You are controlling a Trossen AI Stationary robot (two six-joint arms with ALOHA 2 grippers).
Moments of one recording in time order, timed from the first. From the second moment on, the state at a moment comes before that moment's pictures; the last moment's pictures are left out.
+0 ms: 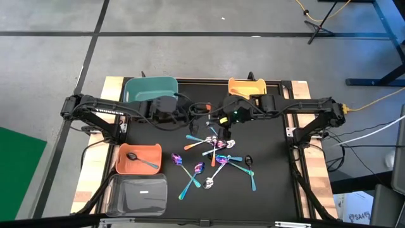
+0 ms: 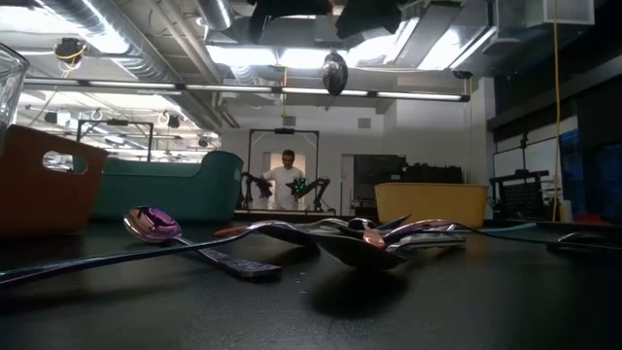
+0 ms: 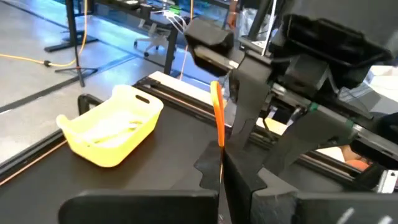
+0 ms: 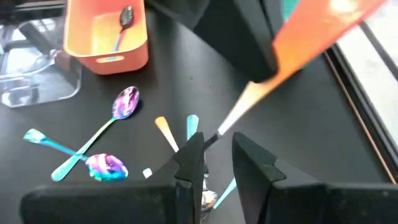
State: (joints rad) left arm 0.00 1.39 1.12 0.03 -0.30 -0.35; right arm 0.02 1.56 1.56 -0.75 0.12 0.12
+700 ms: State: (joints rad) left arm -0.01 1.39 1.12 0.13 -0.26 -0.33; right arm 0.02 1.56 1.56 -0.67 0.08 0.07
